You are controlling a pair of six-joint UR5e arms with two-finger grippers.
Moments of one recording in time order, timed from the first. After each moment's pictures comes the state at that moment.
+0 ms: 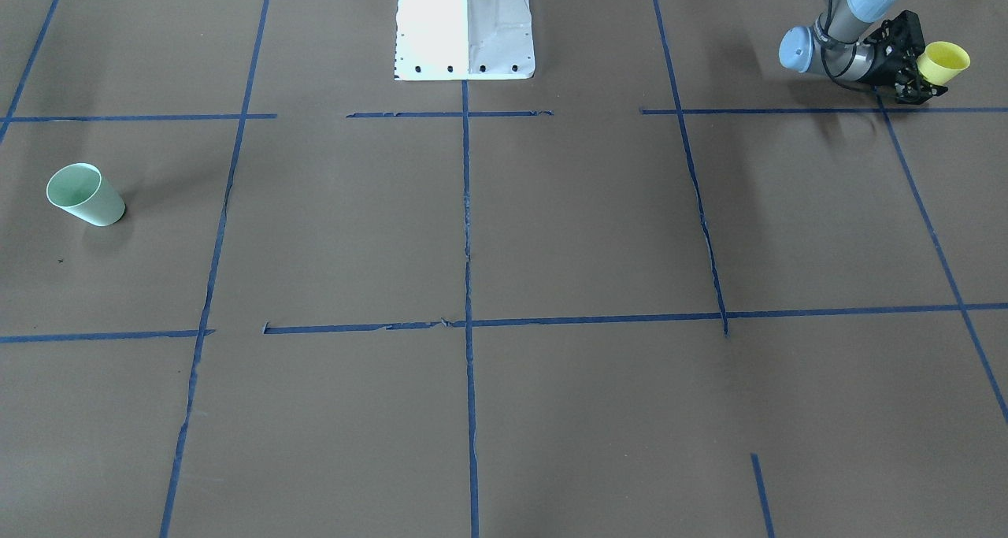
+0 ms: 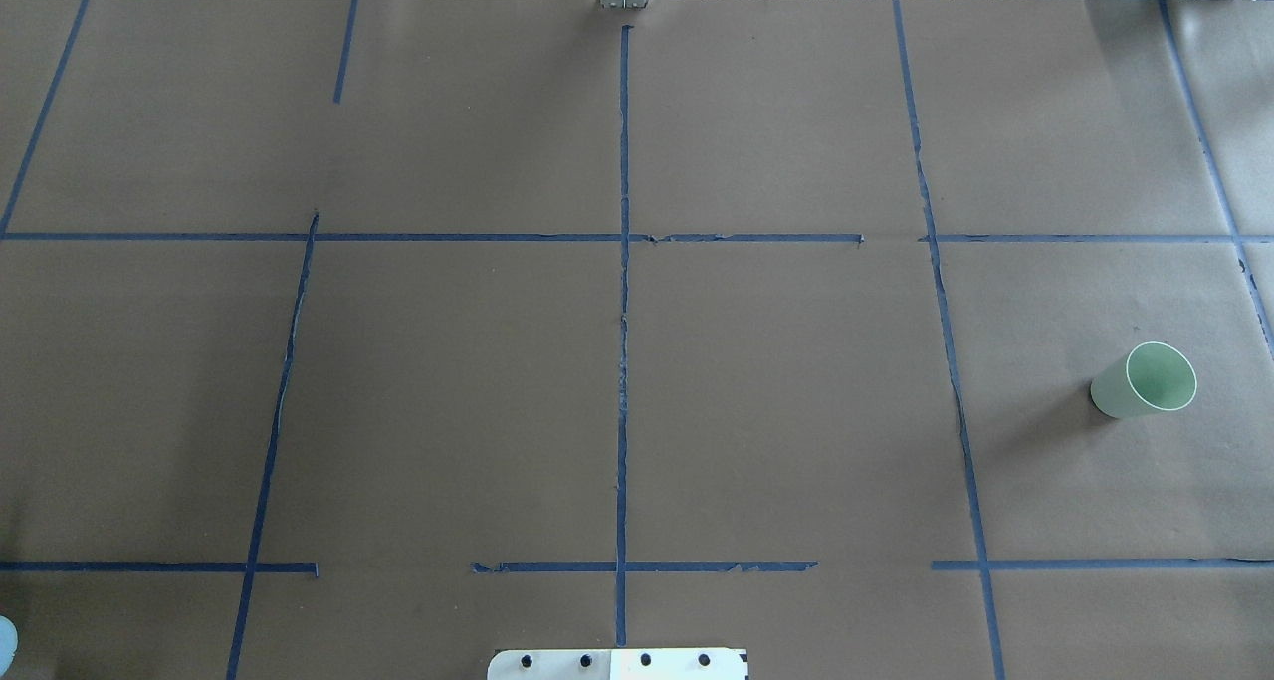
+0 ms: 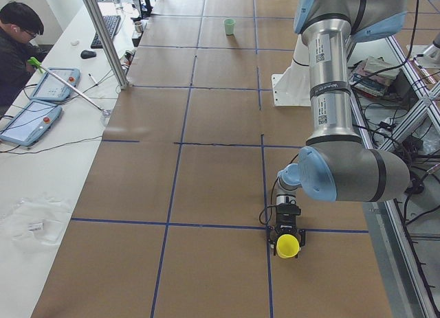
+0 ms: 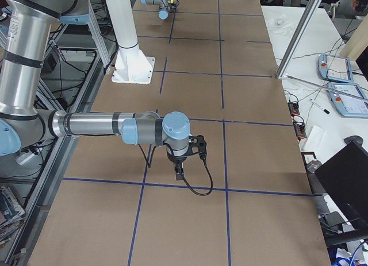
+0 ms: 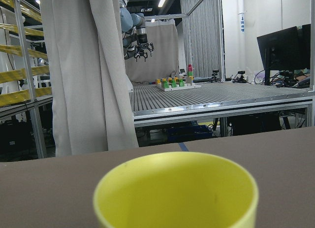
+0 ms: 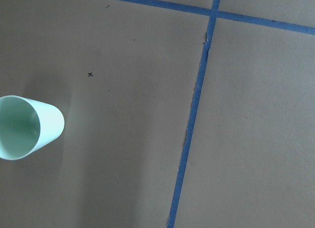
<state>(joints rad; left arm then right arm) -0.01 -1.19 -1.67 -1.24 -1.48 -3.03 1.53 -1.87 1.92 -1.58 2.37 -0.14</state>
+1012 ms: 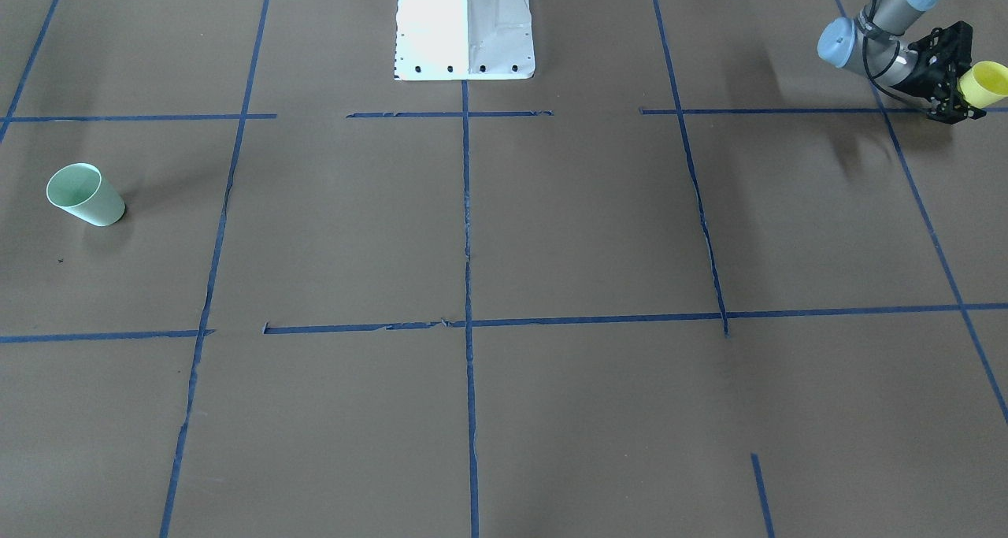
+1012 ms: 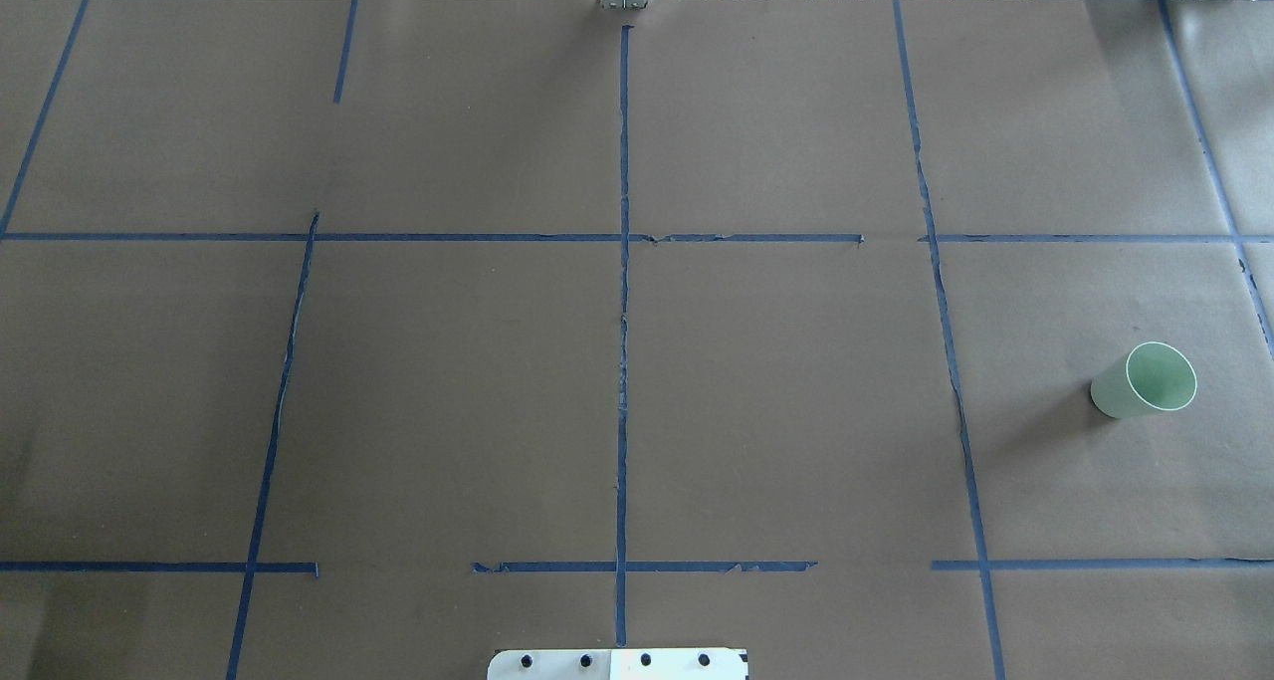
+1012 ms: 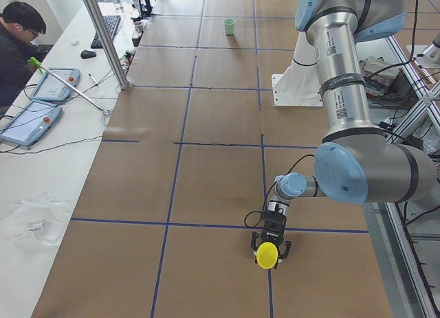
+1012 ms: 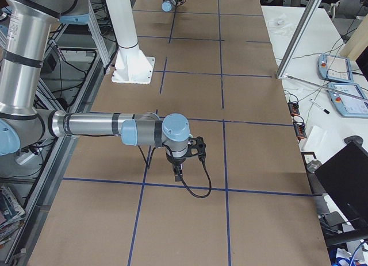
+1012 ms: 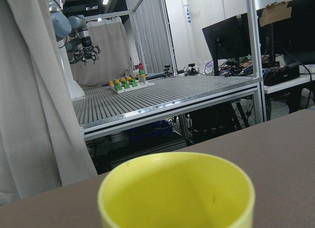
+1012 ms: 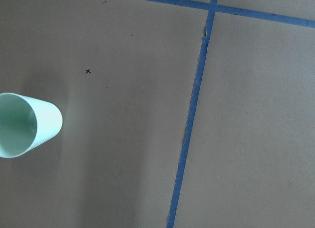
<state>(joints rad) -0.22 -1.10 -1.67 -1.46 -1.18 -2.67 1.53 -1.88 1.91 -1.58 2.38 -0.13</state>
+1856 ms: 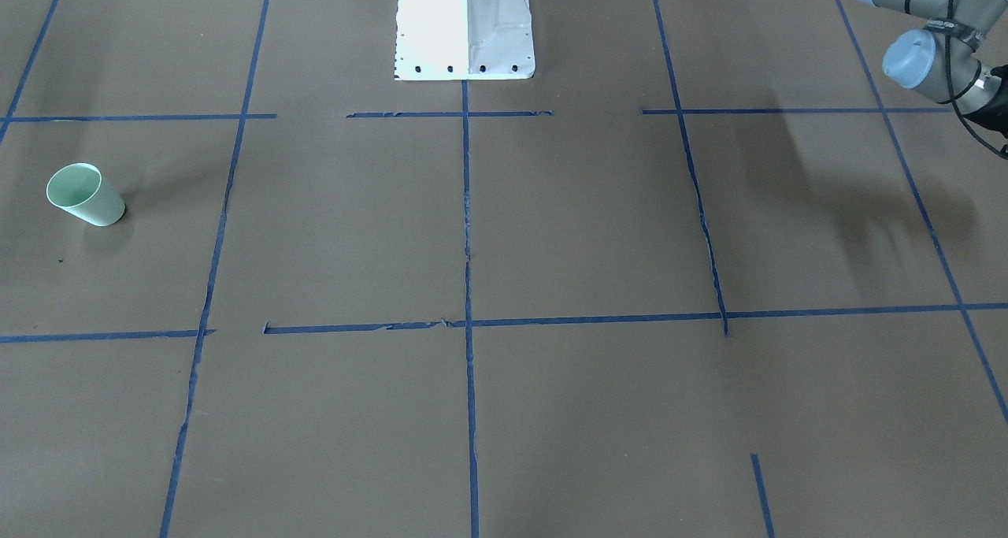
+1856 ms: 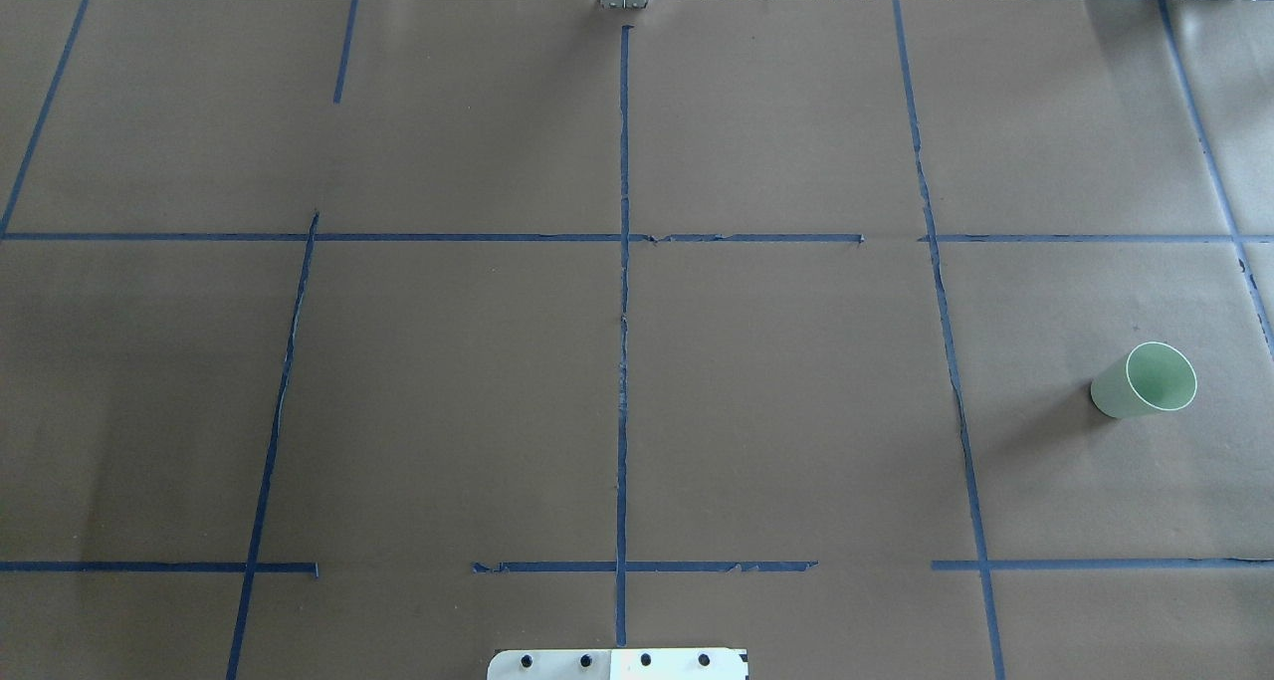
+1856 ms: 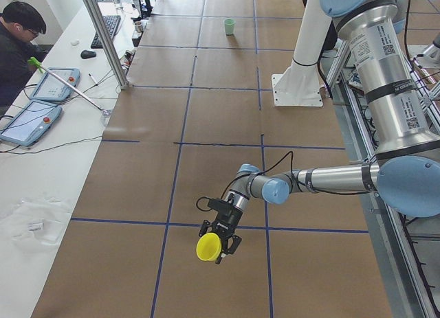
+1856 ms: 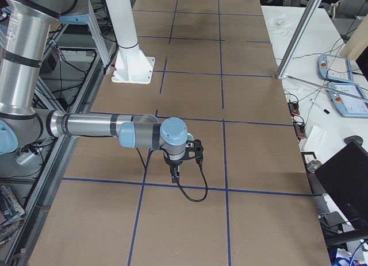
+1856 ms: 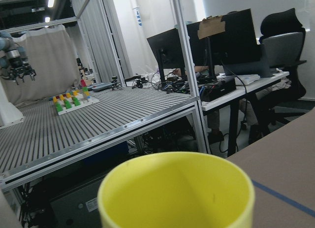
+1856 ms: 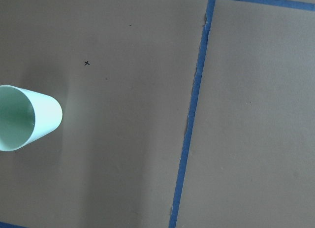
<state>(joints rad) -0.82 -1.20 -1.67 -1.93 -0.94 -1.72 1.53 -1.89 1.90 -1.58 2.40 -0.13</state>
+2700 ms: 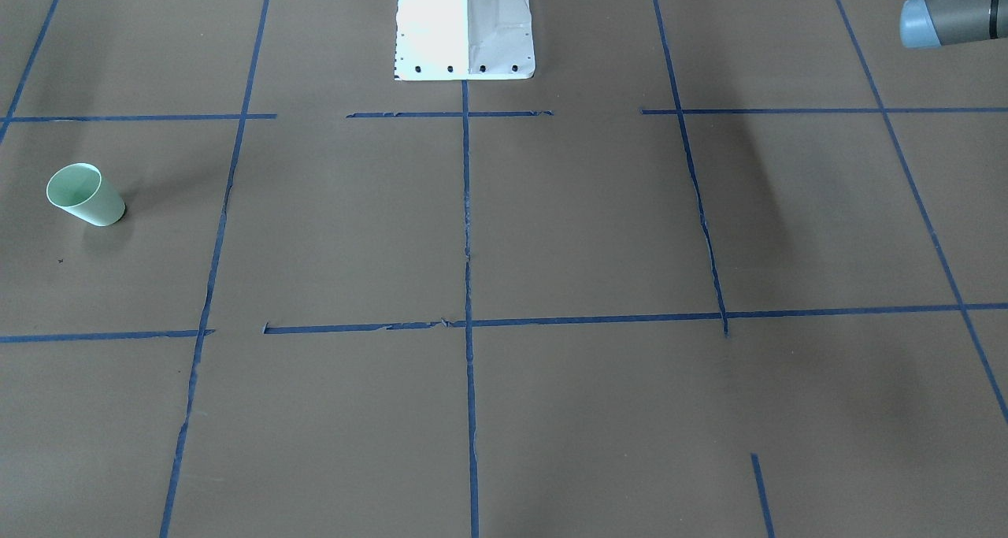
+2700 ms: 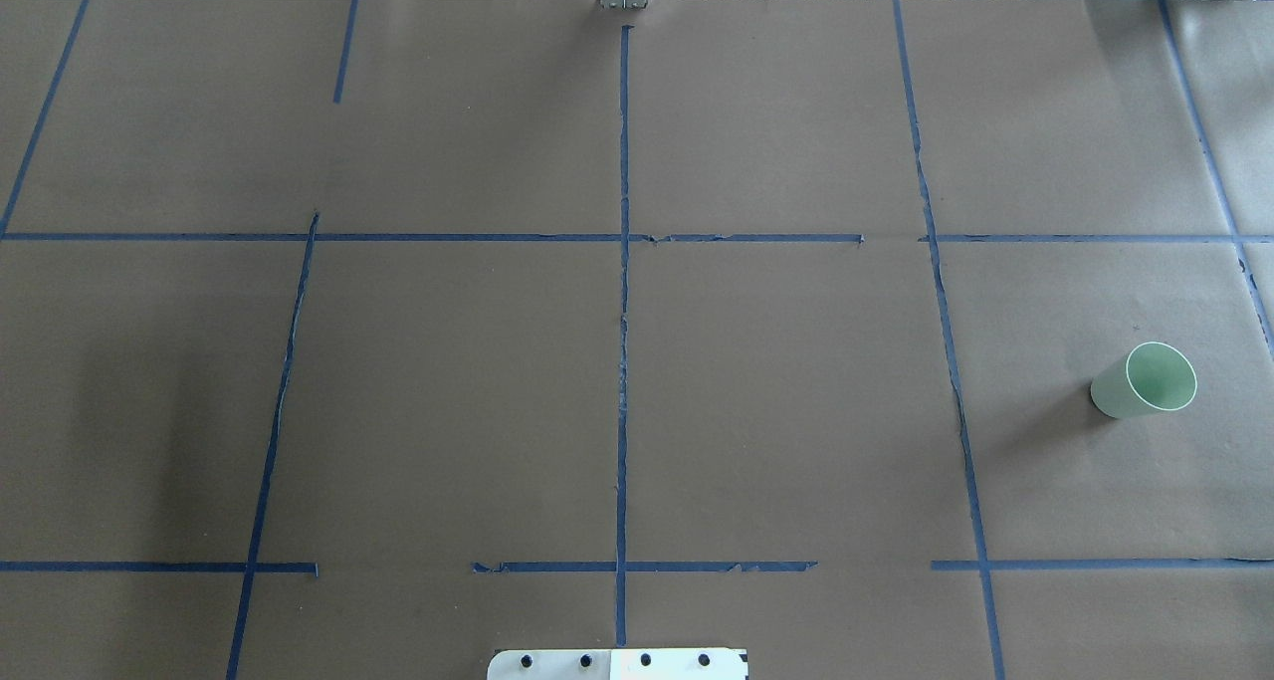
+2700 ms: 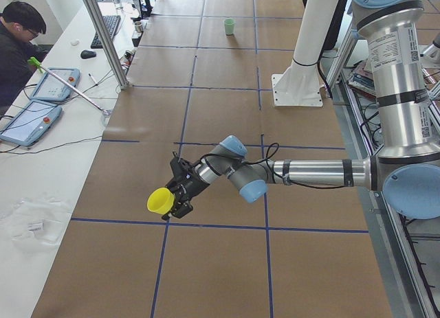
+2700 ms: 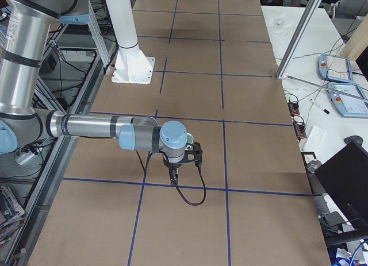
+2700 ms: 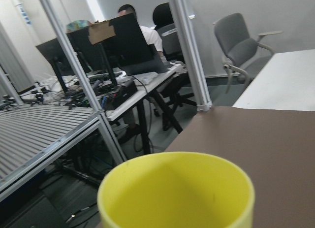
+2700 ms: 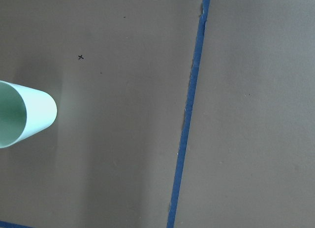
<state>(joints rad) -1.16 -1.39 -1.69 -2.53 -1.39 -0.93 1.53 -1.89 1.88 -1.58 2.40 -0.13</state>
